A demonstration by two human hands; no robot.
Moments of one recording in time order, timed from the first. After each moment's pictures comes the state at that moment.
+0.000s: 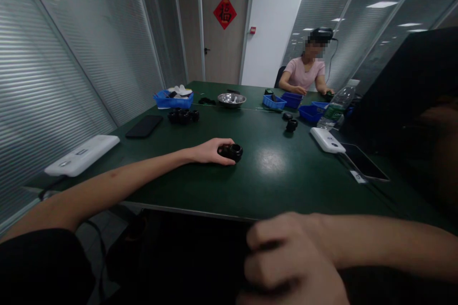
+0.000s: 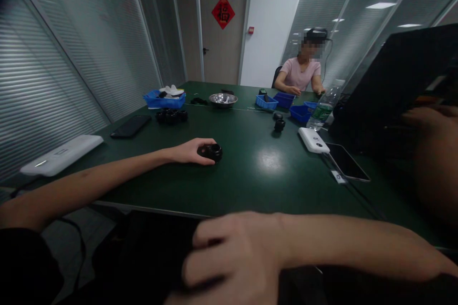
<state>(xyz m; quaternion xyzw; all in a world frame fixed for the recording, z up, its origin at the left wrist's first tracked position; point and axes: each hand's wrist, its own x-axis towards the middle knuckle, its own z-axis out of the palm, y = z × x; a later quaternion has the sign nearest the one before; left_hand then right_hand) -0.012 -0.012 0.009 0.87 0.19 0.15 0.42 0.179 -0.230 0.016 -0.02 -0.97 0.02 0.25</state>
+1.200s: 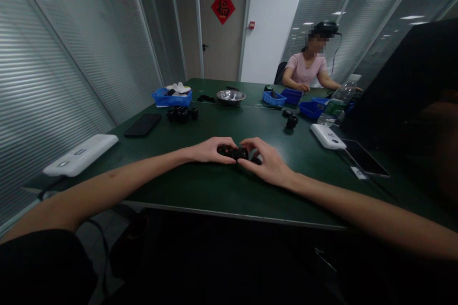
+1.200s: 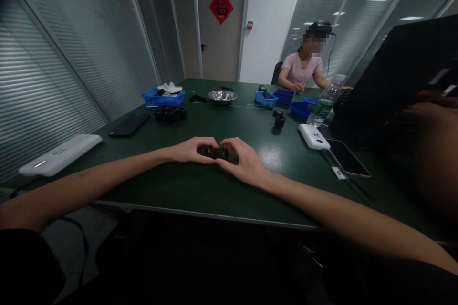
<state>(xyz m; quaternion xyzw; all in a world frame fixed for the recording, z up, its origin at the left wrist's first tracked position) -0.014 -0.006 0.003 0.91 0.14 0.15 0.37 0.222 -0.118 -0.001 -0.45 -0.82 0.12 0.34</state>
